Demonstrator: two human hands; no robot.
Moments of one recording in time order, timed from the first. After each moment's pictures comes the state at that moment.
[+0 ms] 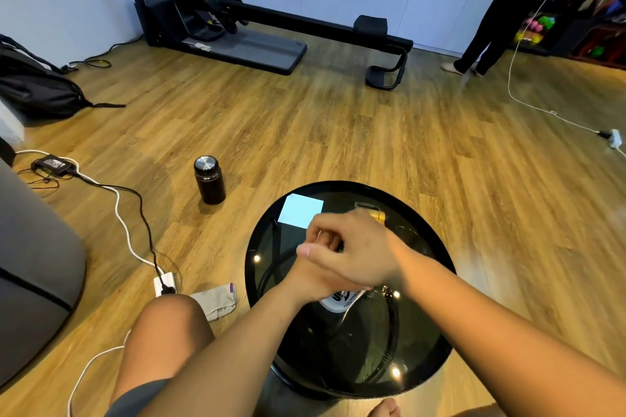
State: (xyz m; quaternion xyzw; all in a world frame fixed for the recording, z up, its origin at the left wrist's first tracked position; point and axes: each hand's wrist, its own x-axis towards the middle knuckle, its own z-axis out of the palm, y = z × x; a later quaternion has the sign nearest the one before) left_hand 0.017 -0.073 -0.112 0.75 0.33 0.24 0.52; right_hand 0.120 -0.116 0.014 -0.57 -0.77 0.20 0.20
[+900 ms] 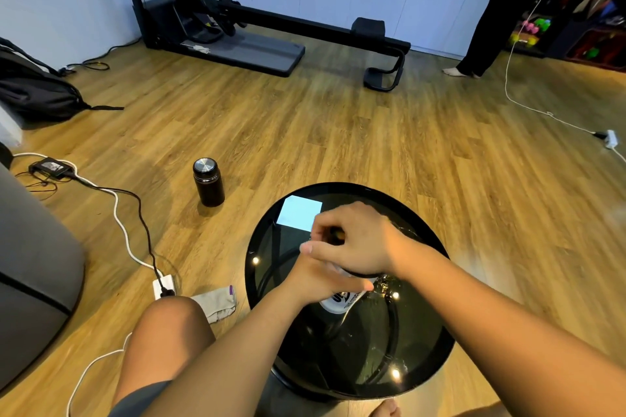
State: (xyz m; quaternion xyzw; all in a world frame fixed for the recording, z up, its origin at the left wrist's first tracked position) left_hand 0.018 -0.072 -0.119 0.73 0.34 0.25 0.53; right_hand 0.126 -0.105 0.018 -0.60 -0.76 0.21 0.15
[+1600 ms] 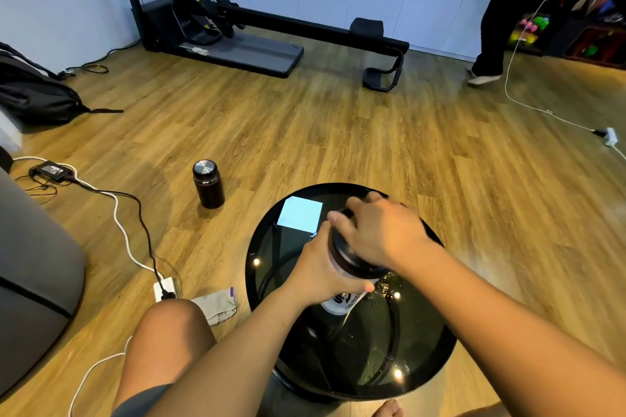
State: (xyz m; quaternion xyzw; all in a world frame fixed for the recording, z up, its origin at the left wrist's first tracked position) left_hand 0.016 -0.070 -0.114 0.73 0.36 0.24 0.52; right_hand 0.137 -0.105 0.019 -0.77 -0.64 0.03 -0.04
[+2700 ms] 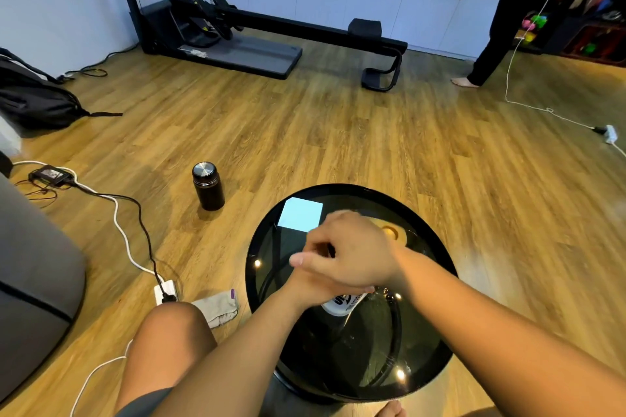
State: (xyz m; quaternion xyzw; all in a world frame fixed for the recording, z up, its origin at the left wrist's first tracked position) left_hand 0.017 -0.073 -0.115 0.76 0.34 0.21 0.51; right_hand 0.115 -0.108 0.011 -0.58 -0.79 0.17 0.10
